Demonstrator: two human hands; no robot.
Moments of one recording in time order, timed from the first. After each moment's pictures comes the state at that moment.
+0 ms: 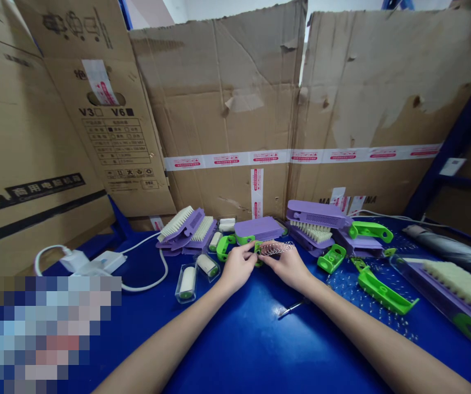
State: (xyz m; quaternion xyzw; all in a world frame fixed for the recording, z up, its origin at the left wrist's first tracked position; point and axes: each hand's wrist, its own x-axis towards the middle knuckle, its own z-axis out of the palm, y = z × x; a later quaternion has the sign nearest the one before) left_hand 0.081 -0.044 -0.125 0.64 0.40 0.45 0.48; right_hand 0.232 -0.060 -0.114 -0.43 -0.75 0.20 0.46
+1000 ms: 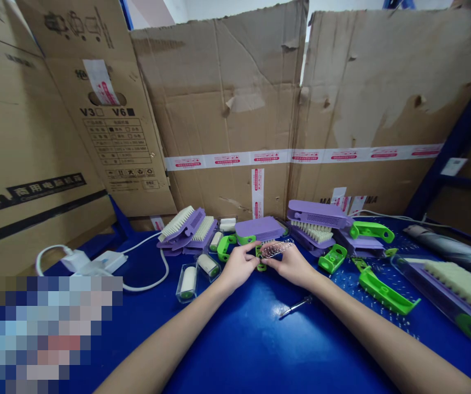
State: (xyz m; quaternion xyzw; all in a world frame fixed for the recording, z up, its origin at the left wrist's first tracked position) left_hand 0.079 -0.048 -0.113 0.64 0.42 0.39 0.51; right_hand 0.241 -0.057 -0.109 -0.39 -0.78 0.23 0.42
